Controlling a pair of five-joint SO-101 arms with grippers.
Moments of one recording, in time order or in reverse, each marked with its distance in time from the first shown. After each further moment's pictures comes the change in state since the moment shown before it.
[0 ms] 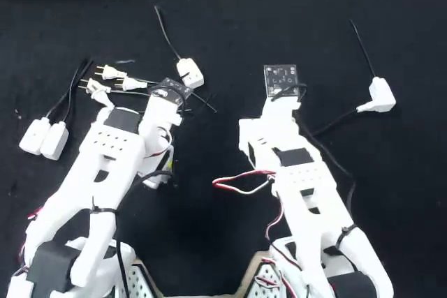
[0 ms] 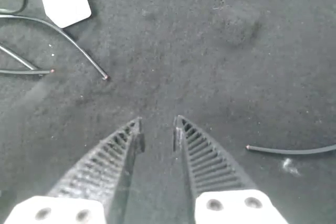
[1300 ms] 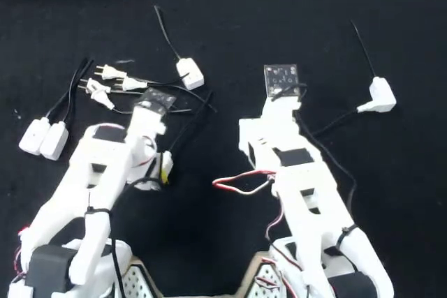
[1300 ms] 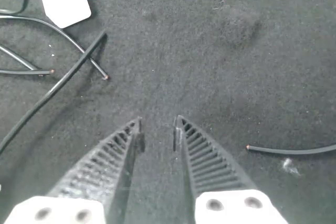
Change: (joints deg) left arm -7.7 -0.5 14.5 -16.4 -4.5; right arm 0.0 0.0 0.0 -0.1 0.0
